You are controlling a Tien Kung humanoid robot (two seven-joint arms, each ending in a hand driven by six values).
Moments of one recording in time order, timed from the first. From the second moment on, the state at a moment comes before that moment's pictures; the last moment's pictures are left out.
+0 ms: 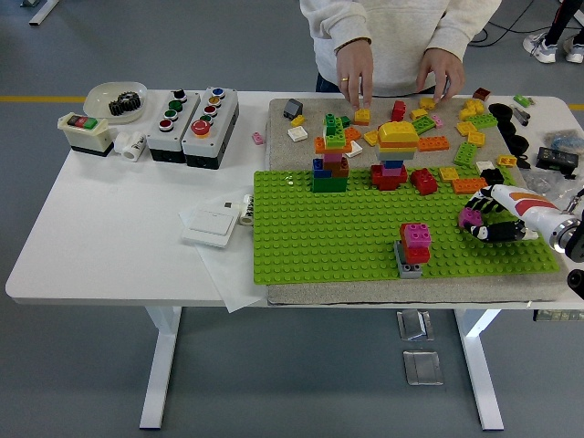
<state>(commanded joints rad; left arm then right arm) -0.16 0.04 -0.66 -0.18 1.05 -0.09 0.24 0.79 -0.45 0.43 0.63 -1.48 -0.17 0.26</state>
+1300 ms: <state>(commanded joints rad) -0.15 0.04 -0.71 -0.18 1.09 -0.09 0.24 0.75 -0.66 0.56 1.18 -1.78 -0.19 0.27</state>
